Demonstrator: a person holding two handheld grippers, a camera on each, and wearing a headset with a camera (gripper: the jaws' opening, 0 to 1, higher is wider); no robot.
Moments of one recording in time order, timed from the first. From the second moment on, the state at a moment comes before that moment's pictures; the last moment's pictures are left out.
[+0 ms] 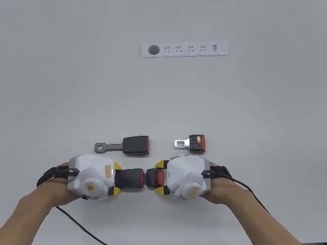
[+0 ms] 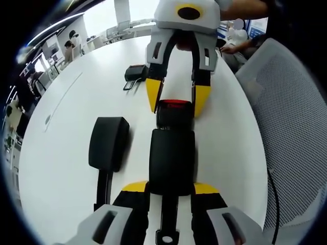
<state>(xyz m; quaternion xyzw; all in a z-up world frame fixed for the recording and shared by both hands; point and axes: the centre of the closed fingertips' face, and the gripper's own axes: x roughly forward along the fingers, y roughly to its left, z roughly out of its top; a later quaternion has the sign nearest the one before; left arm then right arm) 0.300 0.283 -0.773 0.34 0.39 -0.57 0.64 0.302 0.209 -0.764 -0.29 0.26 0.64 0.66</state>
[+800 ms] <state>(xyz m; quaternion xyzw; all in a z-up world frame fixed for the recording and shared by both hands) 0.303 0.283 -0.749 0.31 0.38 -0.54 0.68 0.314 0.188 -0.732 -0.30 0.25 0.61 0.69</state>
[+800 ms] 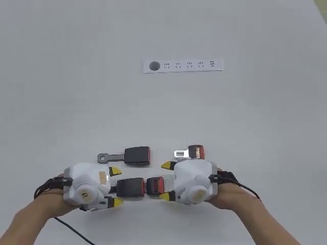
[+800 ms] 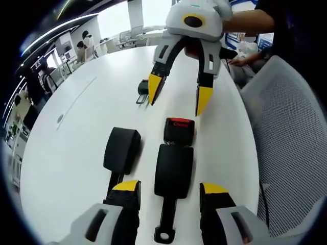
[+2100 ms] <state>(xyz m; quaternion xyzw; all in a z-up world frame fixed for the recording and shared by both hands) 0.382 0.268 -0.737 0.32 0.37 -0.54 0.69 0.381 0.103 -0.725 -0.31 0.28 0.54 0.73</state>
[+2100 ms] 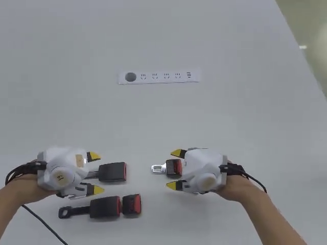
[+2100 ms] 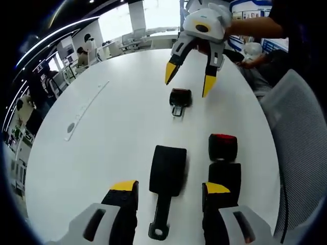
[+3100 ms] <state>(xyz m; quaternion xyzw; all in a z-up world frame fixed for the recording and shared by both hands) 0.391 0.268 -0.775 0.32 0.40 -0.56 0.65 0.392 0.084 -0.768 -0.32 0.32 0.56 0.69</state>
